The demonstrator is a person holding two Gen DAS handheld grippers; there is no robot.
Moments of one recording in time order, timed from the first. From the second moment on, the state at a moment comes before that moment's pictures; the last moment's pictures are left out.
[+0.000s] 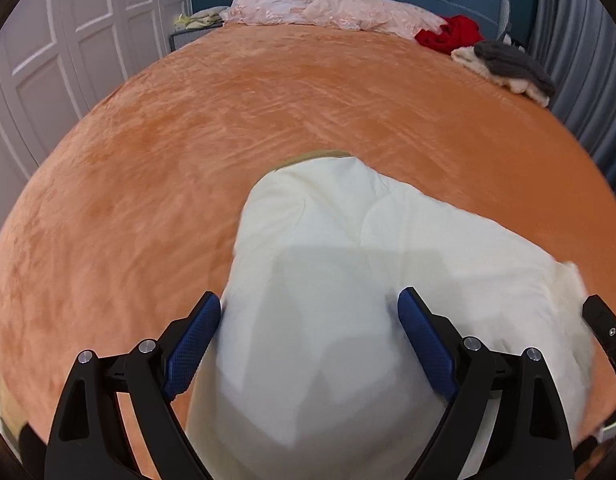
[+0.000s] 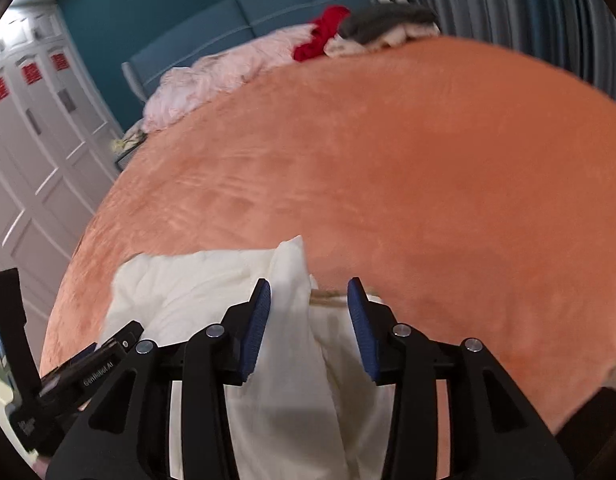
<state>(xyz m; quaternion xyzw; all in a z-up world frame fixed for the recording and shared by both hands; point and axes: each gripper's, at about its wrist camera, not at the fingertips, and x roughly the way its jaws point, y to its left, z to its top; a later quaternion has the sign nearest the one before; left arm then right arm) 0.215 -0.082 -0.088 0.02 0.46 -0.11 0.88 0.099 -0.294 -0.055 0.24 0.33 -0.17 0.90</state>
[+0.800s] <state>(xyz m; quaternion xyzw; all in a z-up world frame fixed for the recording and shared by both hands) 0.144 -0.085 -0.095 0.06 0.45 -0.11 0.88 0.086 -0.261 -0.090 0.18 0.45 -0.11 0.87</state>
